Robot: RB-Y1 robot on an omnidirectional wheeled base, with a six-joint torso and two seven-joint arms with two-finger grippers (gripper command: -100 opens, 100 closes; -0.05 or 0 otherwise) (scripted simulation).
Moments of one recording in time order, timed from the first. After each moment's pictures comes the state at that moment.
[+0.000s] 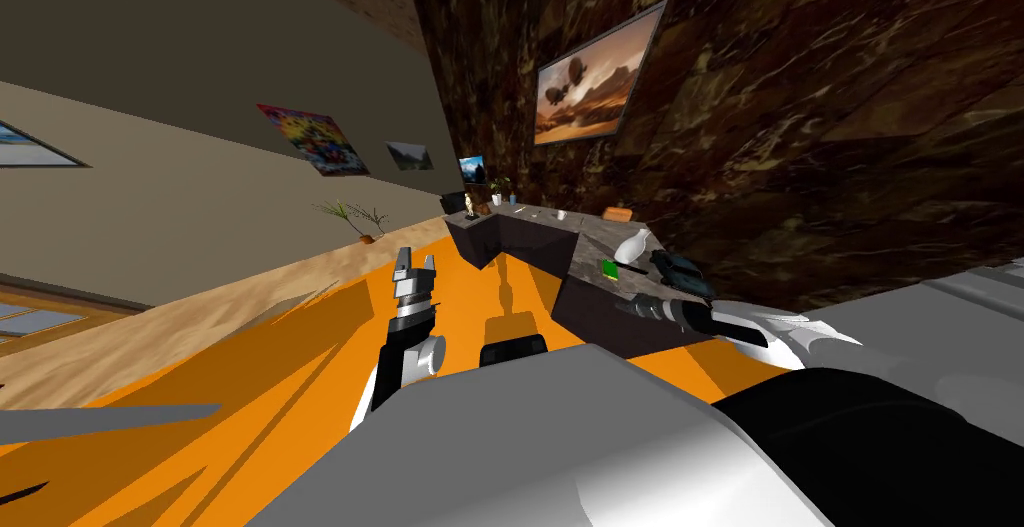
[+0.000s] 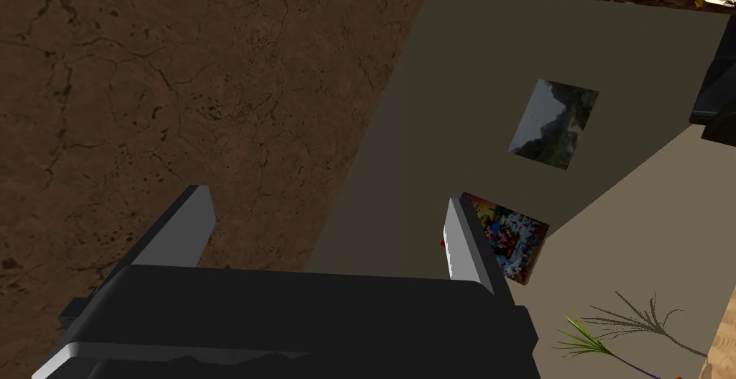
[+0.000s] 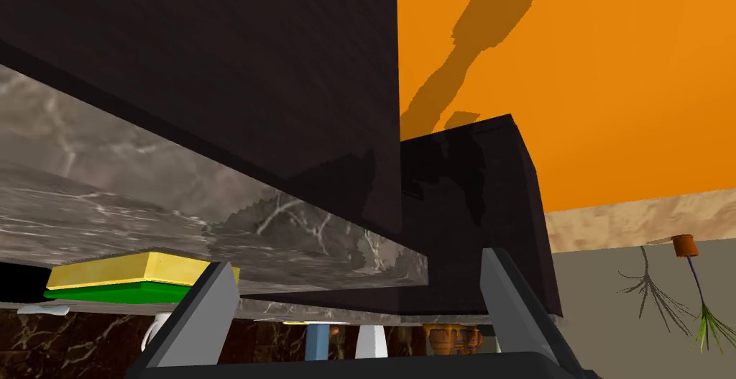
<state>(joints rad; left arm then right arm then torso) 0.48 -0.01 -0.07 -2.29 -0.01 -0.35 -0.02 0.48 -1.42 0.36 -1.21 0.22 -0.61 0.32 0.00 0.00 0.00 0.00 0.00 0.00</state>
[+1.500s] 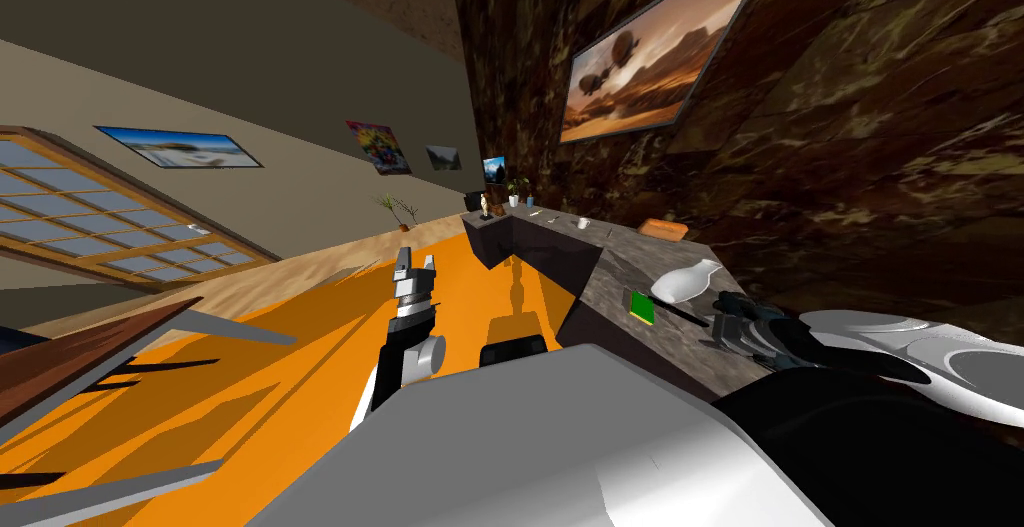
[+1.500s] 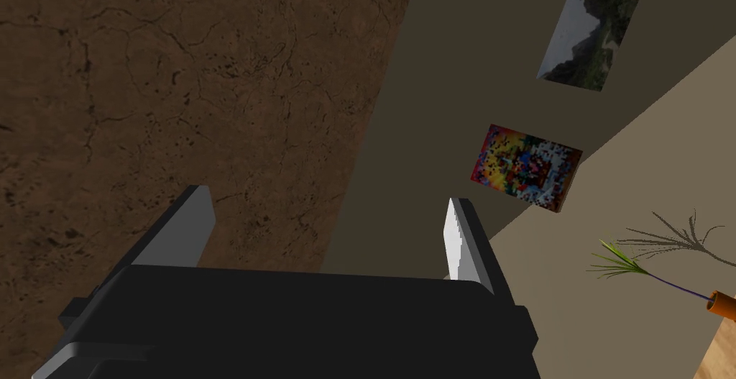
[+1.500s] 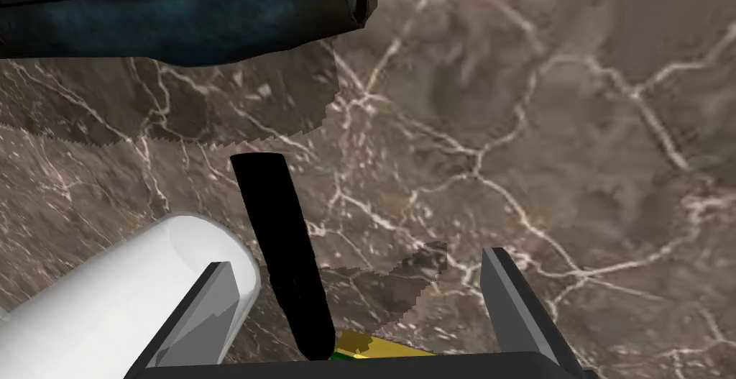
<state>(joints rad) 0.48 -0.01 -0.07 -2.29 -0.01 -0.35 -0.02 0.54 -1.59 0.53 -0.94 0.38 -0.54 0.46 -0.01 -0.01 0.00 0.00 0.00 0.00</state>
